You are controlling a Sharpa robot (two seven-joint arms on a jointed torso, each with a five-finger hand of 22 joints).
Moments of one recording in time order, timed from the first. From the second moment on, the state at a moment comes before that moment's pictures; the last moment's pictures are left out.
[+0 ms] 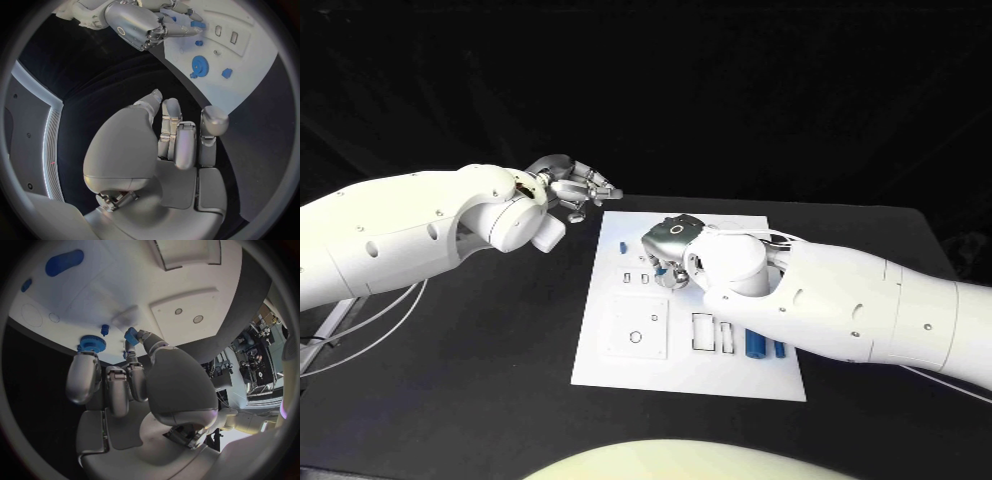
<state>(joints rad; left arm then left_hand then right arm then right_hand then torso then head) 1.28 -0.98 0.00 1.55 -0.51 -0.34 -0.22 1.36 -0.17 0.31 0.20 0.05 0.91 0.09 0.60 0.42 1.07 0.01 0.89 0.66 1.47 -0.04 1.41 1.31 0.11 1.25 0.06 1.26 0.99 1.27 -0.34 -0.20 1.39 -1.87 0.00 -0.38 1.27 -0.09 0.29 0.05 0.37 1.18 0.07 0.15 0.28 1.47 -0.02 1.38 1.31 1.46 -0.08 1.56 1.31 0.09 1.43 0.03 1.21 1.23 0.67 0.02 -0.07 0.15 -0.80</state>
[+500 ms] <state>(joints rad) 1.29 -0.98 0.01 1.56 -0.48 -0.36 -0.19 1.36 -0.17 0.31 0.20 0.05 0.91 0.09 0.60 0.42 1.07 0.01 0.89 0.66 1.47 -0.04 1.41 1.31 0.11 1.25 0.06 1.26 0.99 1.27 -0.32 -0.21 1.38 -1.90 0.03 -0.38 1.27 -0.09 0.29 0.05 0.37 1.18 0.07 0.15 0.28 1.47 -0.02 1.38 1.31 1.46 -0.08 1.56 1.31 0.09 1.43 0.03 1.20 1.23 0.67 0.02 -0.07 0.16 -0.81</state>
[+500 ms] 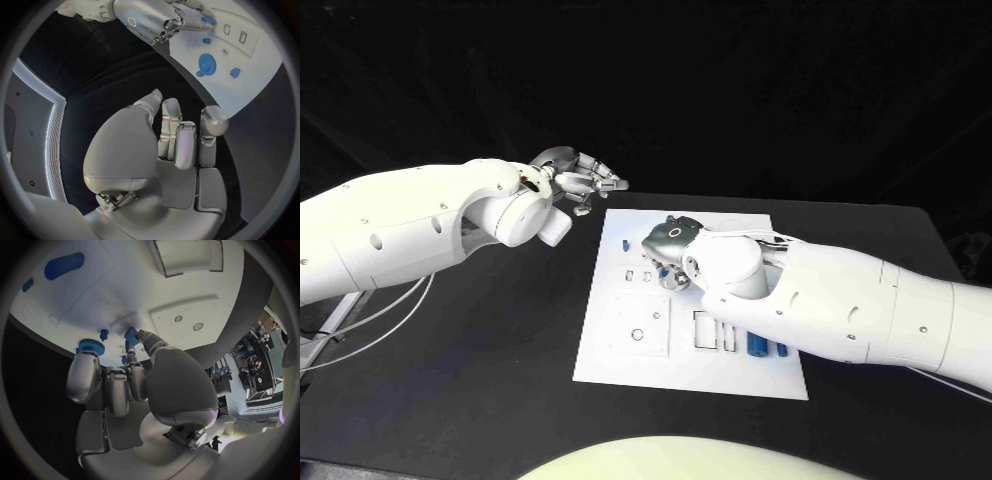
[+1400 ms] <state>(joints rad) 1.29 -0.98 0.01 1.56 -0.48 -0.36 -0.19 1.36 -0.17 0.31 0.20 0.05 0.90 0.08 0.60 0.42 1.07 0.01 0.89 0.66 1.47 -0.04 1.42 1.31 0.11 1.25 0.06 1.26 1.00 1.27 -0.31 -0.21 1.38 -1.91 0.02 -0.37 1.25 -0.10 0.28 0.05 0.36 1.12 0.10 0.10 0.27 1.46 0.01 1.33 1.31 1.47 -0.06 1.56 1.31 0.09 1.41 0.05 1.14 1.19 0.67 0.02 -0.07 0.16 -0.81</state>
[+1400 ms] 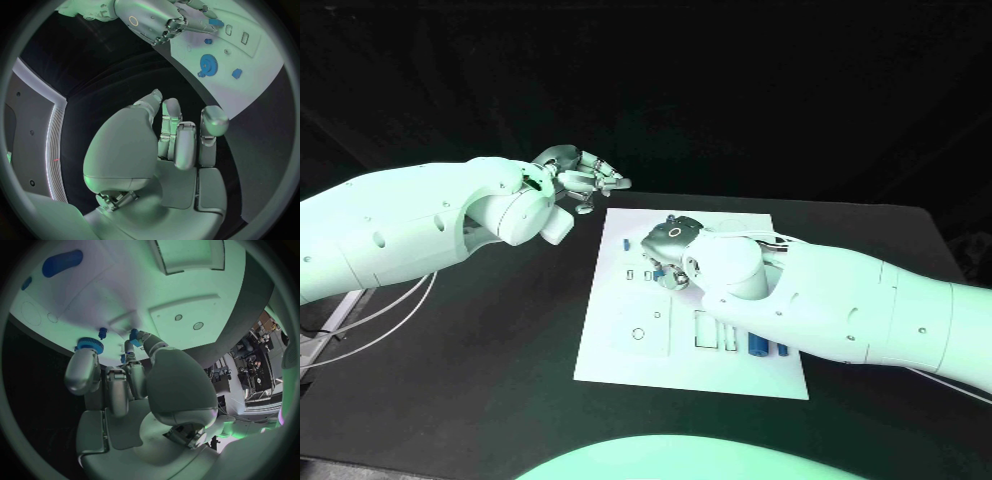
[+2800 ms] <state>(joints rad) 1.29 -0.98 0.01 1.56 -0.48 -0.35 -0.19 1.36 -0.16 0.31 0.20 0.05 0.90 0.08 0.60 0.42 1.07 0.01 0.89 0.66 1.47 -0.04 1.42 1.31 0.11 1.25 0.06 1.26 1.00 1.27 -0.33 -0.21 1.38 -1.90 -0.02 -0.35 1.26 -0.12 0.29 0.04 0.33 1.07 0.12 0.07 0.25 1.45 0.03 1.29 1.31 1.47 -0.04 1.56 1.31 0.09 1.40 0.06 1.10 1.16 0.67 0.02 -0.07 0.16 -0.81</state>
